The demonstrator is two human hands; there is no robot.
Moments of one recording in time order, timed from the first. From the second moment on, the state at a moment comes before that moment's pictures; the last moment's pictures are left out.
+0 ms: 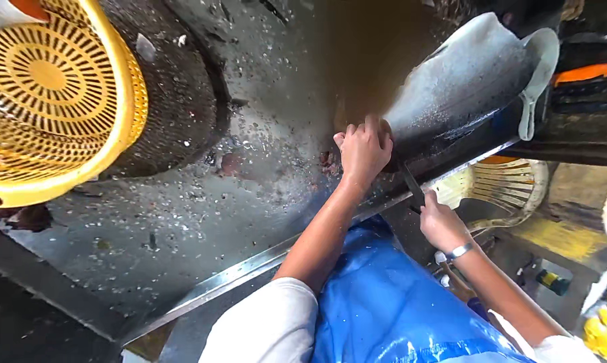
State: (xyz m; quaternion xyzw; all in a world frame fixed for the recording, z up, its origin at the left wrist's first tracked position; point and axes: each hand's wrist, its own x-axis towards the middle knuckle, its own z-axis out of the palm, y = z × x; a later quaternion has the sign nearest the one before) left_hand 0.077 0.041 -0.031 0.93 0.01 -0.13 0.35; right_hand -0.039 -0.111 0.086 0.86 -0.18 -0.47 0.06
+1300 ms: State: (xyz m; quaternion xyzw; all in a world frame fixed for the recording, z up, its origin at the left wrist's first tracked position) left_hand 0.070 0.031 -0.030 0.73 0.08 -0.21 0.65; right_hand -0.026 -0.126 0.073 0.95 -0.13 -0.27 -0.05
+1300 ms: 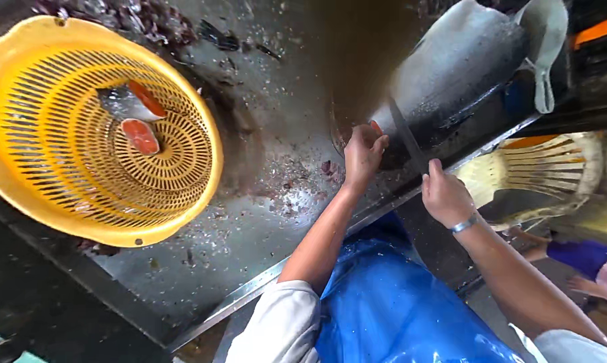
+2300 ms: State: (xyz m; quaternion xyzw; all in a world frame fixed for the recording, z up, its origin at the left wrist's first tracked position) left_hand 0.085 0.021 -0.043 0.69 0.11 -0.20 0.69; right_hand -0.011 -0.110 0.098 0.92 -0.14 -0.36 0.04
